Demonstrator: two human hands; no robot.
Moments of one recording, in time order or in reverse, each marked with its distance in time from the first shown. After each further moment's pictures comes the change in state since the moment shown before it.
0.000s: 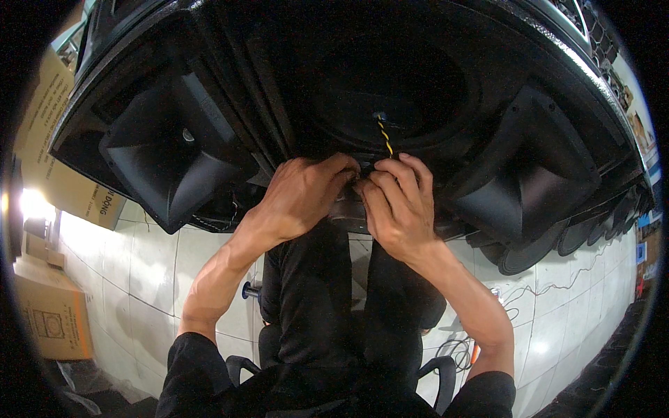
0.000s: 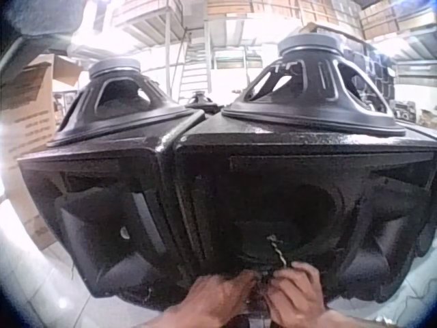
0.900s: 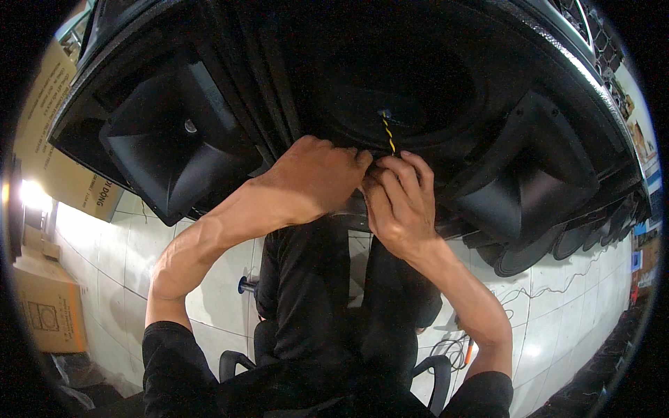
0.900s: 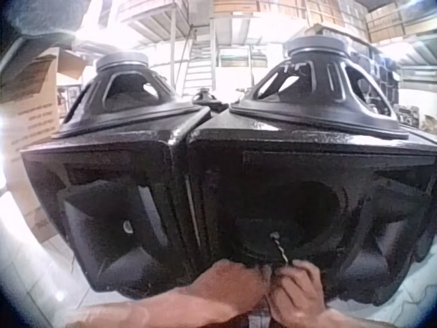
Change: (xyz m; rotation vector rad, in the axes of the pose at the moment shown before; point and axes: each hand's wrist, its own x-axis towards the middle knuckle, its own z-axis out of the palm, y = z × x) left_hand 0.023 0.013 -0.016 0.511 -0.290 0.269; right_hand 0.002 0.000 0.000 -0.007 -0.009 -0.047
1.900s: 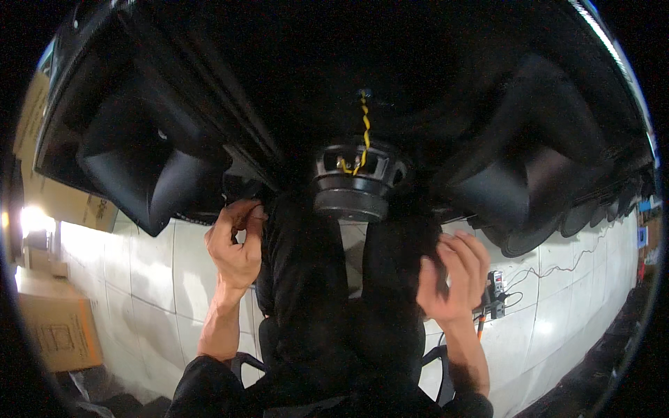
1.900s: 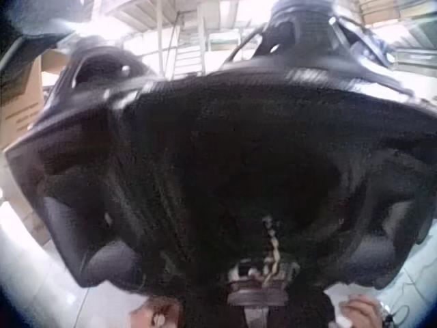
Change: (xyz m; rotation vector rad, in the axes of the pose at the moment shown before) left_hand -0.113 0.030 0.076 -0.453 0.869 -0.608; right_hand -0.099 -0.031 -0.083 -0.008 0.022 0.451
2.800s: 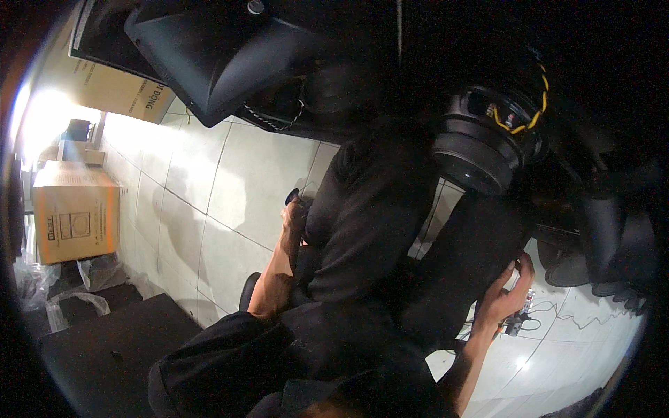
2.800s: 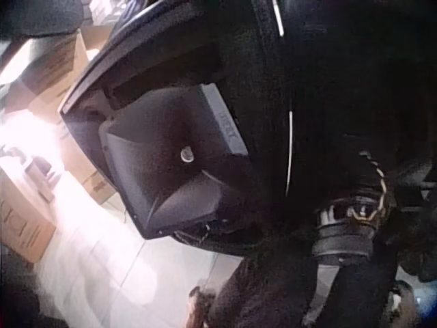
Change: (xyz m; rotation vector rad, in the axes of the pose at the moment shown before) left_hand -0.342 -0.256 -0.050 0.063 0.001 -1.163; right_hand -0.102 0.037 0.012 -0.097 -0.260 0.466
